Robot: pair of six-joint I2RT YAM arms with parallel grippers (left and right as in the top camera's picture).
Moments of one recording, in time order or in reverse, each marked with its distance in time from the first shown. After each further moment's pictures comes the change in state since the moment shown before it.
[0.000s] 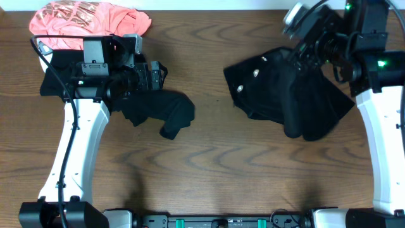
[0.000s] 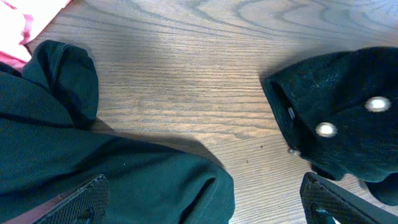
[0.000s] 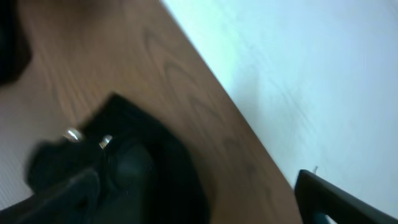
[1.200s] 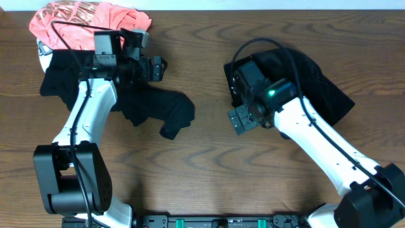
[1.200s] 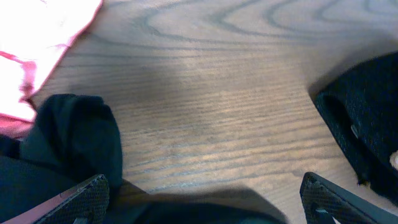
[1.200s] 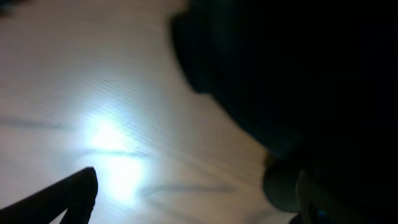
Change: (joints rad) left arm 0.035 0.257 0.000 0.284 0.010 0.148; right arm 0.485 0.095 -0.423 -0.148 0.479 0.855
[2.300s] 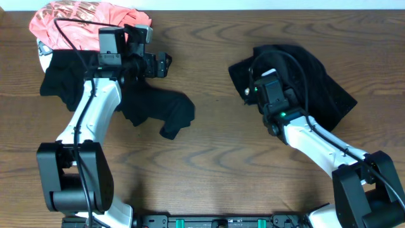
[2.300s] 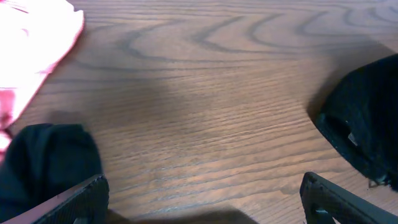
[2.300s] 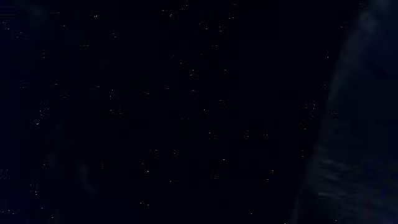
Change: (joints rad) left arm -0.043 0.014 0.000 0.078 0.001 -0.022; right arm -0.156 0.000 -0.422 0.798 0.448 -0.301
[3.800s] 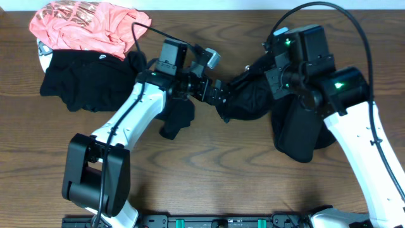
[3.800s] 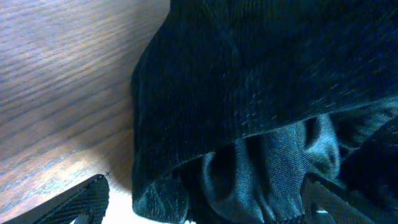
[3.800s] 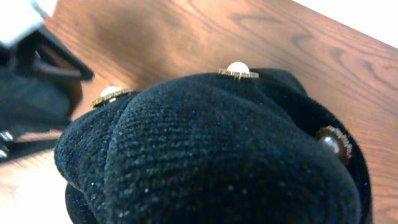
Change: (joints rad) left arm -0.340 0.029 0.000 -0.090 0.323 -0.041; right arm -0.055 -0.161 0.726 -0.830 -0.581 0.096
